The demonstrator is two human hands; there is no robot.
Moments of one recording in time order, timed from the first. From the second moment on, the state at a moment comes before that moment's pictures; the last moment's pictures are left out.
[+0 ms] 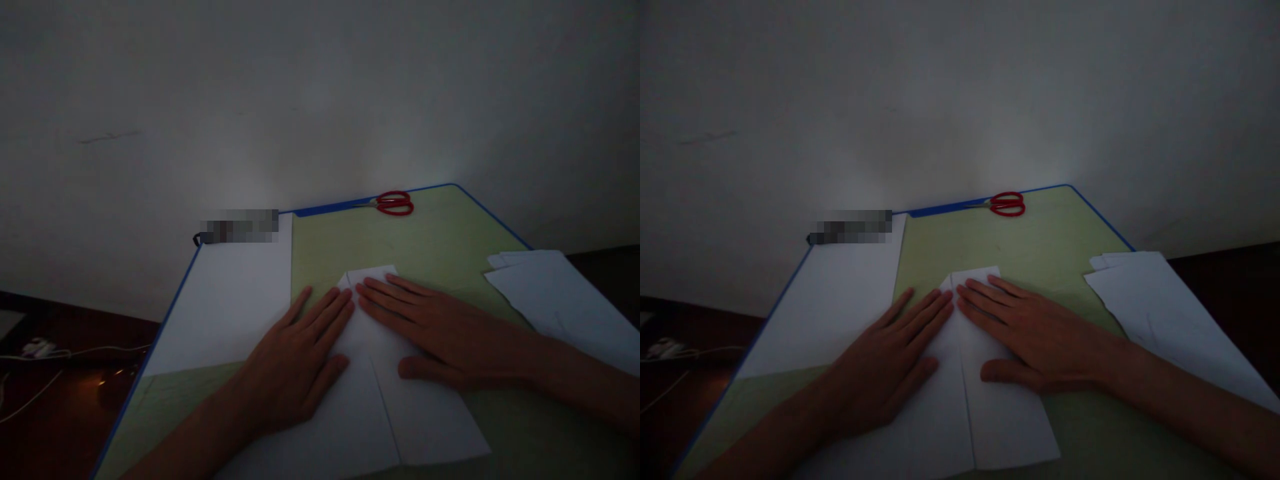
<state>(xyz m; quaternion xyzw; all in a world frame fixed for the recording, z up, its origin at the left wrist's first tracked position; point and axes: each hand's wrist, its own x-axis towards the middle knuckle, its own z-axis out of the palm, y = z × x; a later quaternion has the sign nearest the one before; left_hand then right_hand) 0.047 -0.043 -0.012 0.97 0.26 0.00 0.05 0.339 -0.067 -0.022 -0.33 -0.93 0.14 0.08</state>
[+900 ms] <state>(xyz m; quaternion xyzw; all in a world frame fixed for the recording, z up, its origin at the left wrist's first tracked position) 0.046 -0.043 -0.016 0.96 0.26 0.02 0.07 0.339 -0.072 -0.025 -0.33 -0.93 0.12 0.07</state>
